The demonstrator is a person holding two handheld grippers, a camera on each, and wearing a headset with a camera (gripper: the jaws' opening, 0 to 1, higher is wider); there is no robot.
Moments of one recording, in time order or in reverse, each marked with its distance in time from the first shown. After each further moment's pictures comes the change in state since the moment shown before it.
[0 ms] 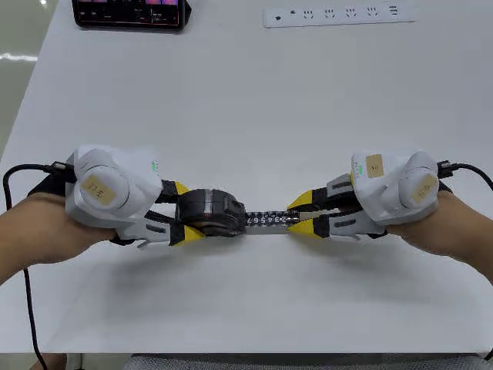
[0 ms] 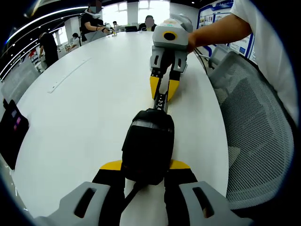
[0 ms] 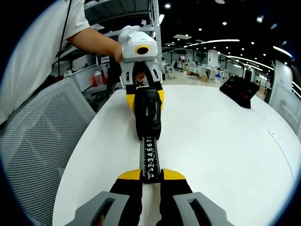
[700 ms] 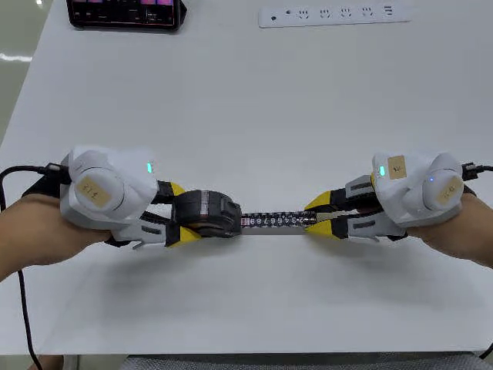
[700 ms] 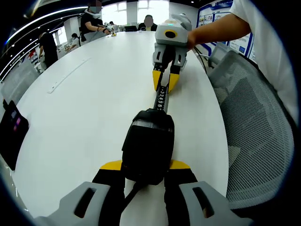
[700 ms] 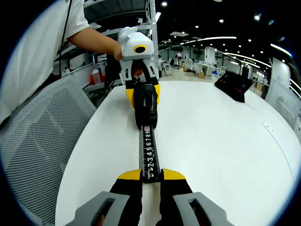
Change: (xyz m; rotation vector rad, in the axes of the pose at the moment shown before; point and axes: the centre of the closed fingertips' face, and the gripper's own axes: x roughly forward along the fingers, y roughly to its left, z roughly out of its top) left arm 0.000 0.001 -0.001 0.005 0.003 0.000; right arm -0.024 -0.002 -0.017 0.019 0.029 -0.027
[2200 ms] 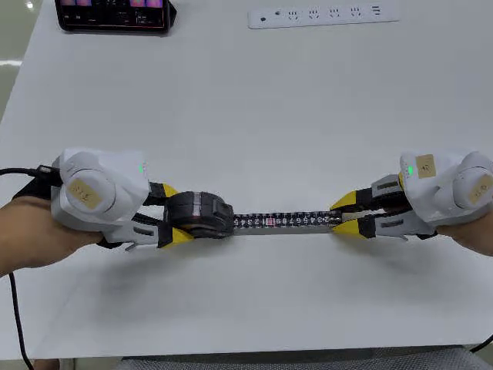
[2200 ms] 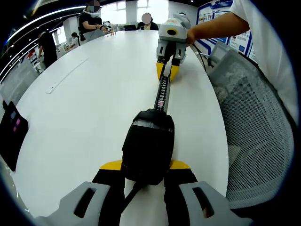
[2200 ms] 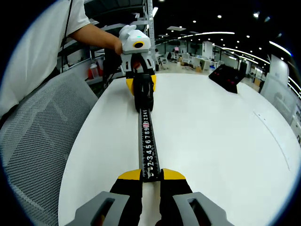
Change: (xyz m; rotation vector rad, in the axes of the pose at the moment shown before) left arm 0.001 -0.001 0.001 0.005 0.011 -0.002; right arm -0.038 -0.001 -0.032 0.015 0.060 -0.023
